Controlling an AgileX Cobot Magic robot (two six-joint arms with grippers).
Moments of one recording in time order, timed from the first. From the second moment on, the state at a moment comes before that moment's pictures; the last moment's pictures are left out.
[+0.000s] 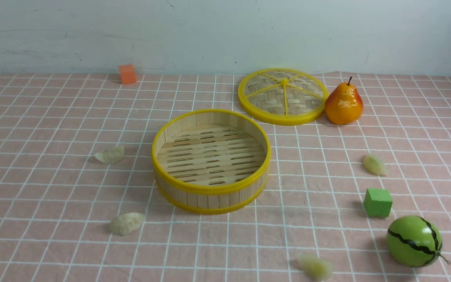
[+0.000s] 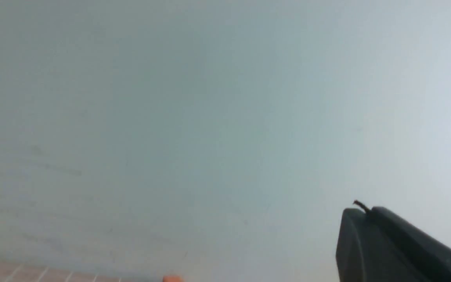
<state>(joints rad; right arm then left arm) 0.04 0.46 -0.34 -0.20 -0.18 0.27 -0.06 0.50 -0.58 0.10 -0.11 -0.38</state>
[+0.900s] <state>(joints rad) 0.36 1.32 -0.82 0.23 0.65 -0.22 -0.21 1.60 -1.06 -0.34 0.74 0.36</state>
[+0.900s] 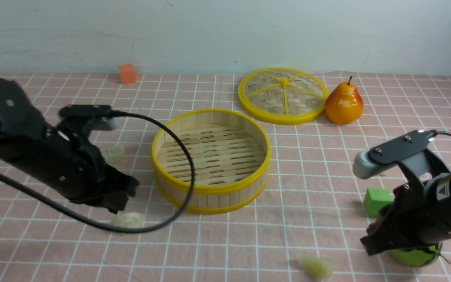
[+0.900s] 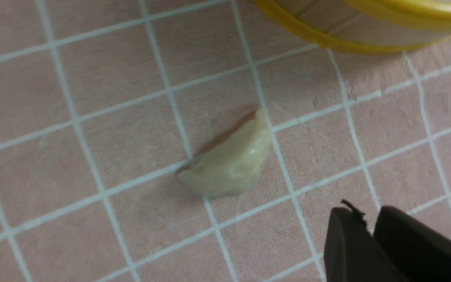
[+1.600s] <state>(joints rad) 0.36 1.32 -0.82 0.50 0.69 -0.42 -0.29 1.83 -1.11 -0.01 0.60 0.20</state>
